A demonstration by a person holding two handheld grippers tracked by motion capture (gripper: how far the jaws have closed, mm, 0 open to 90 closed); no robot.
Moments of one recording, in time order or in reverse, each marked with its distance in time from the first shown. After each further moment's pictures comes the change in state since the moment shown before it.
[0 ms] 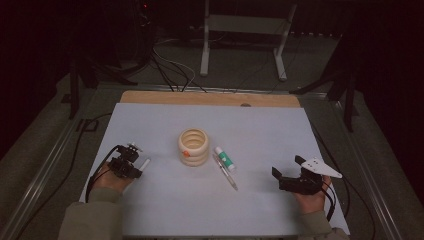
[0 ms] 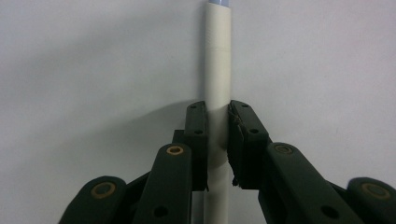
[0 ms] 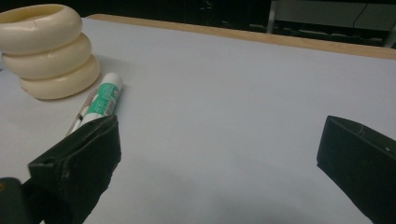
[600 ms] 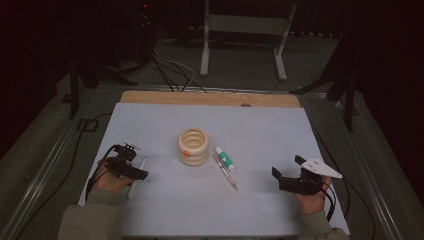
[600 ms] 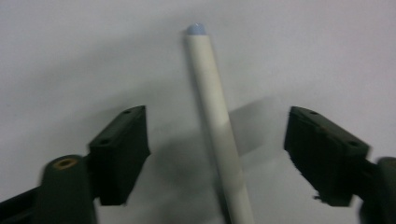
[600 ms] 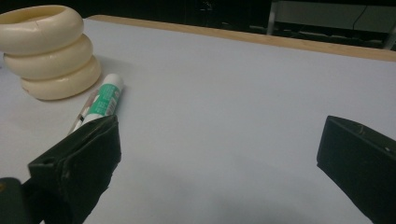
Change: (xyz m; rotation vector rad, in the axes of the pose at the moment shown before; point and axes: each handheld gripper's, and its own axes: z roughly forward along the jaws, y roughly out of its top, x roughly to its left) left arm -0.002 -0.002 -0.006 -0.057 0.014 -0.019; right arm 0.000 0.000 -0.001 -0.003 0.000 -0.003
